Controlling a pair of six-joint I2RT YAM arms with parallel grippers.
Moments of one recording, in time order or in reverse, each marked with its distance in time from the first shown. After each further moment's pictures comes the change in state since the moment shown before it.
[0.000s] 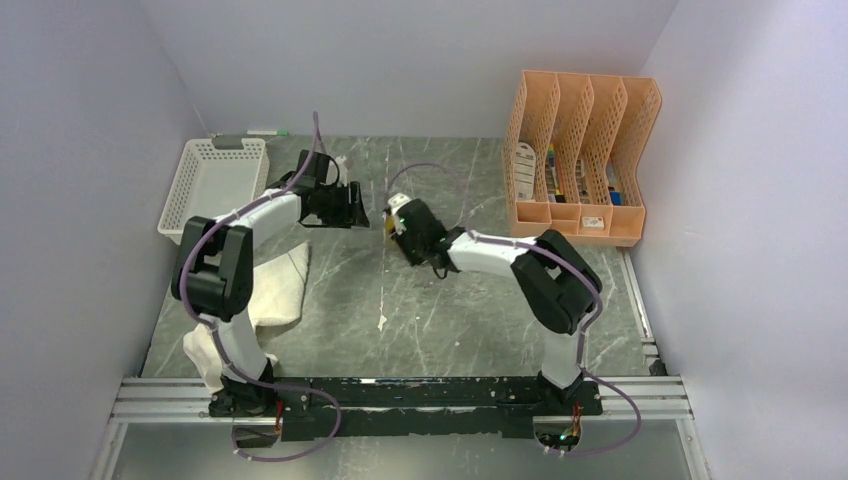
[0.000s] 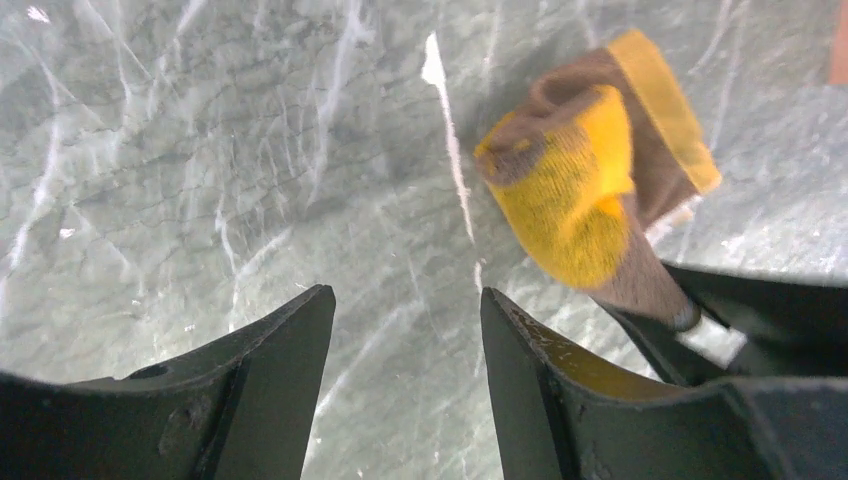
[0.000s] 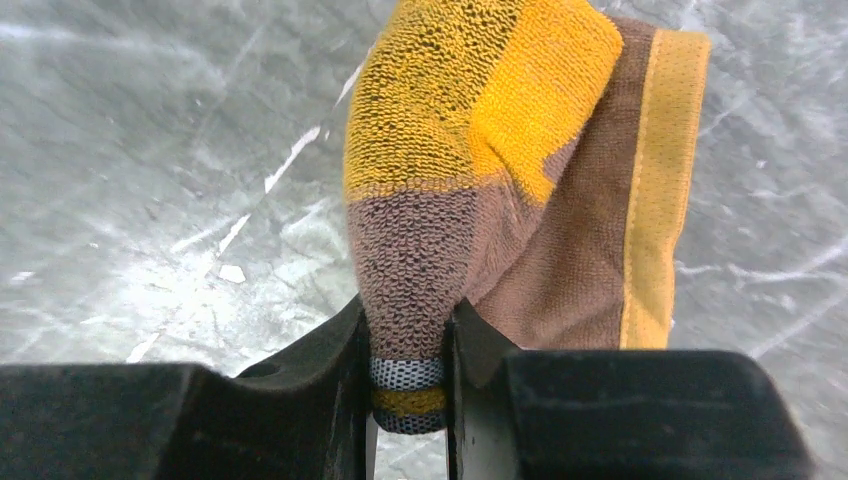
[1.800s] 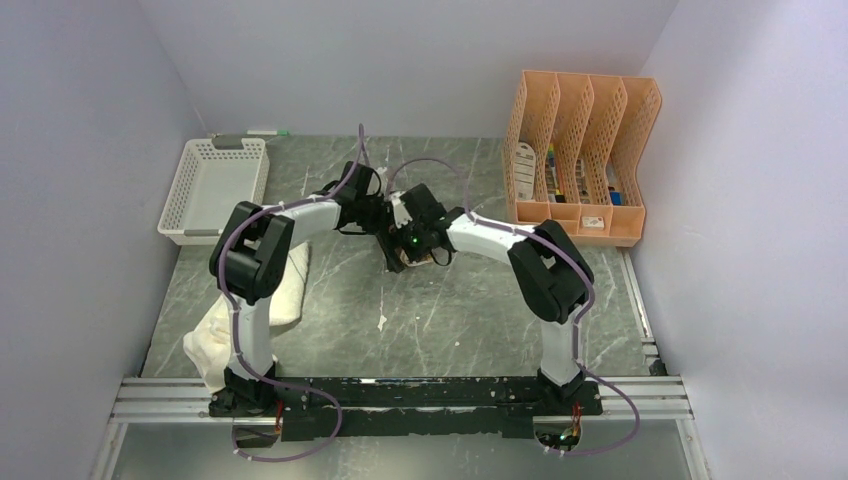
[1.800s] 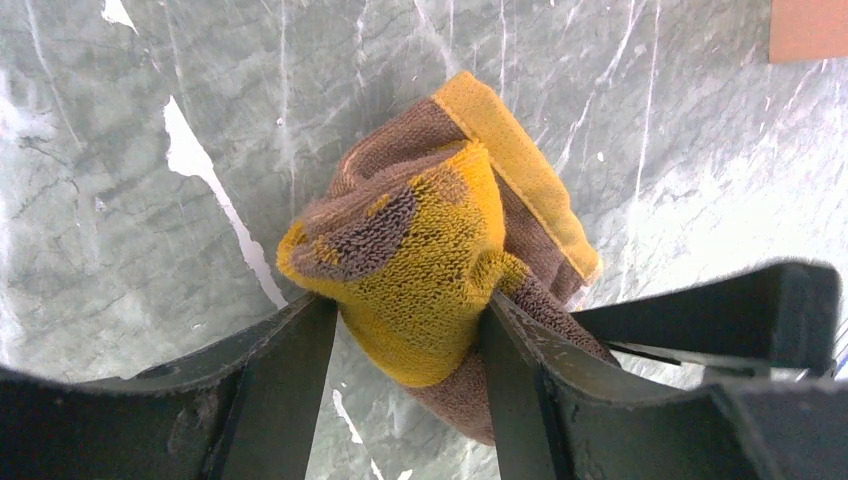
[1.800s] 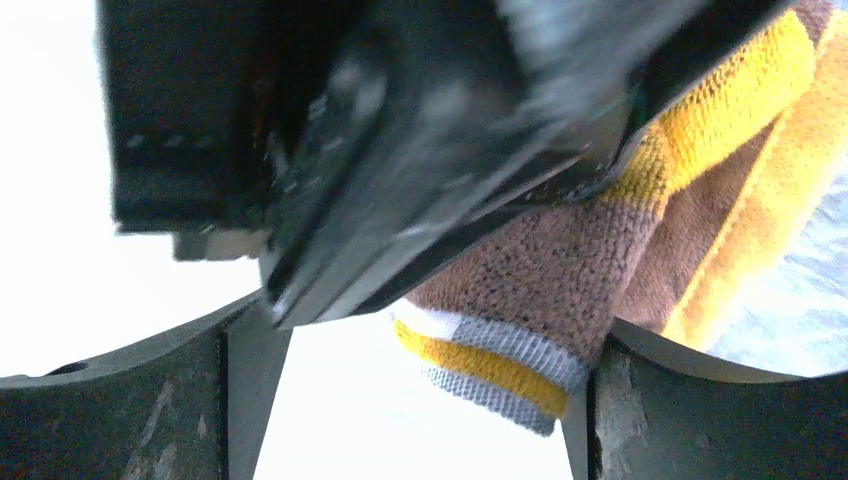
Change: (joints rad) left arm -0.174 0.162 0.051 0.200 0.014 -0.106; right arm -0.142 0.077 0.165 -0.212 -0.478 0.133
